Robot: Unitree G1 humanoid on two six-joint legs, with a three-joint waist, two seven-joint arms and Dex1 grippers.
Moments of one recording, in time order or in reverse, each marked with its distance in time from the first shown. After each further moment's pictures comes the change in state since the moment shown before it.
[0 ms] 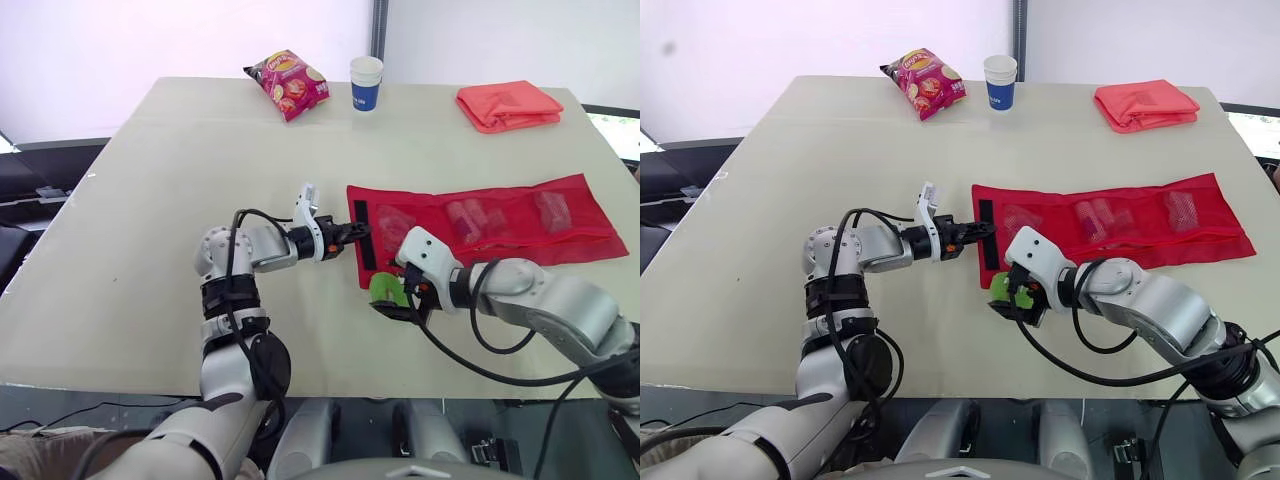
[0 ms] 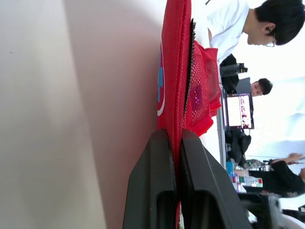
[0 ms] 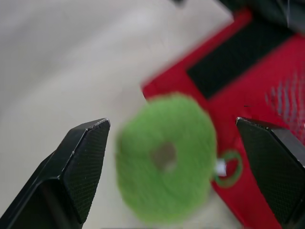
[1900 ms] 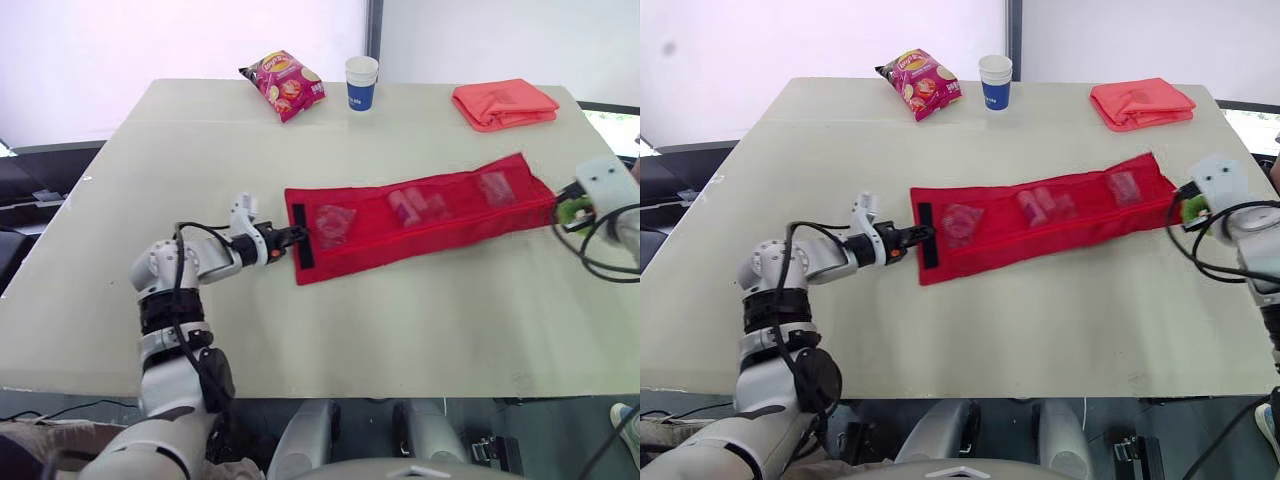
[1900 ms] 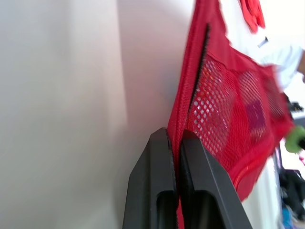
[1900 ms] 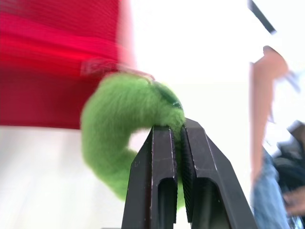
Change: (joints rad) left arm 0.101 0.331 -0.083 0.163 0.034 -0.232 -0.168; right arm -0.044 -0.234 -0.365 0.591 -0.495 -0.027 -0.171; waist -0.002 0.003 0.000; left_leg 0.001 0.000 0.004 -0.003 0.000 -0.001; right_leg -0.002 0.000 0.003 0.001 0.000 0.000
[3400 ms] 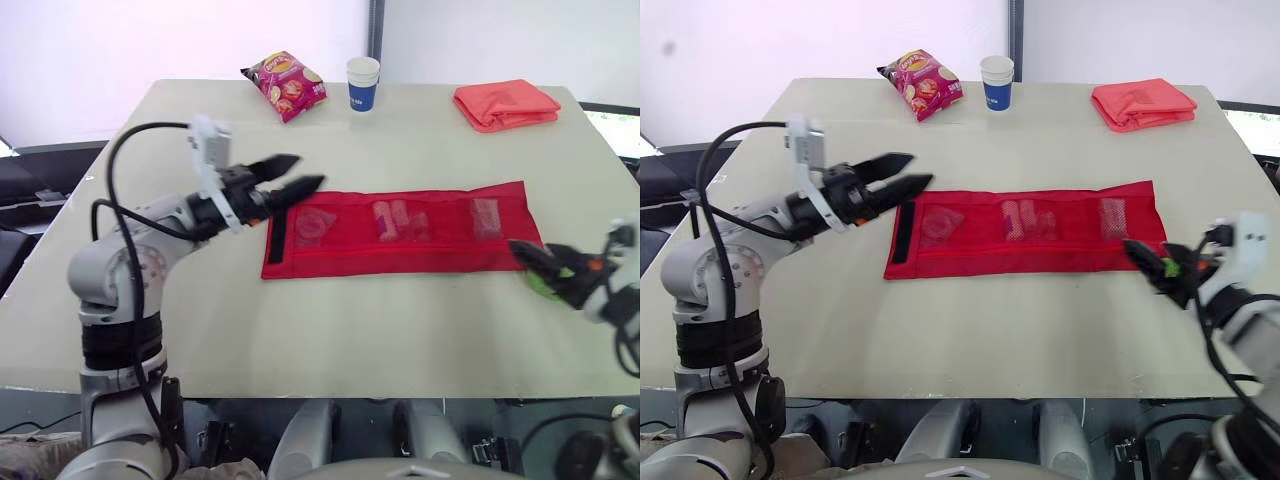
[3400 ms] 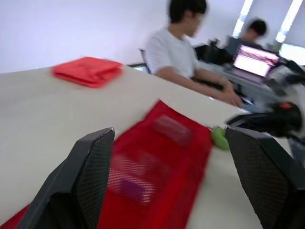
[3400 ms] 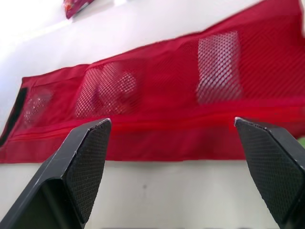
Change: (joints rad) left arm 0.172 0.216 -0.346 -0.777 -0.047 -0.456 -0.538; right arm 0.326 0.813 -0.891 -0.903 0.550 0.616 0.029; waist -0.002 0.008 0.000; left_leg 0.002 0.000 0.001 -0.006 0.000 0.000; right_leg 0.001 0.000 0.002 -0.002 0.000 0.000
